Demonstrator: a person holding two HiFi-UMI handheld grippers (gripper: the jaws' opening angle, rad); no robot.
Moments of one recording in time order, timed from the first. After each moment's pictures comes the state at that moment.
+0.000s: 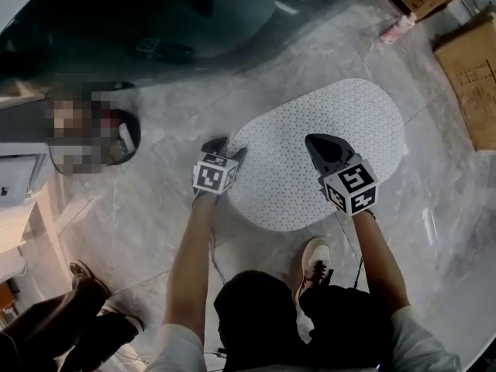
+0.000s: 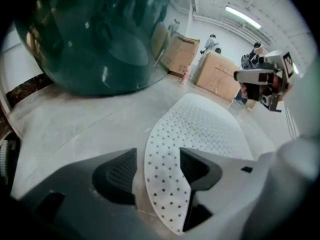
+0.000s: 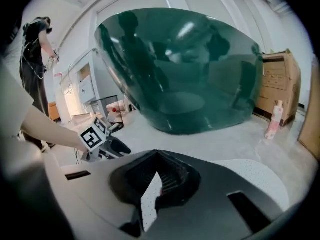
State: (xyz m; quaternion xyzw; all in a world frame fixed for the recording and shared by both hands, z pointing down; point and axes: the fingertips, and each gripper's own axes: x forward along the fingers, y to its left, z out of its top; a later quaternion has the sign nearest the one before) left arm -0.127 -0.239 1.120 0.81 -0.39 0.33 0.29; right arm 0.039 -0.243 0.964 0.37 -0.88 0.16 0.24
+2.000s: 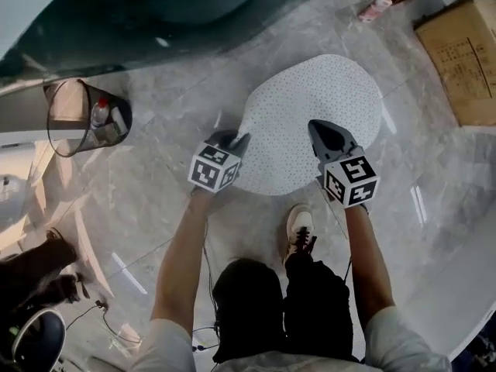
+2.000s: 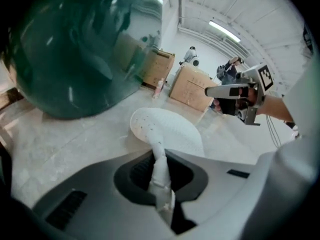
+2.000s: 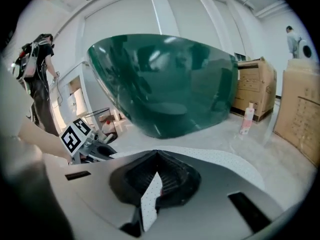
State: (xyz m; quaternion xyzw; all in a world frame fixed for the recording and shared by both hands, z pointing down) left arm -0.044 -0.185 1.010 0.87 -0.30 0.28 0.28; right arm 0.090 -0.204 0.896 0.45 -0.85 0.19 0.22
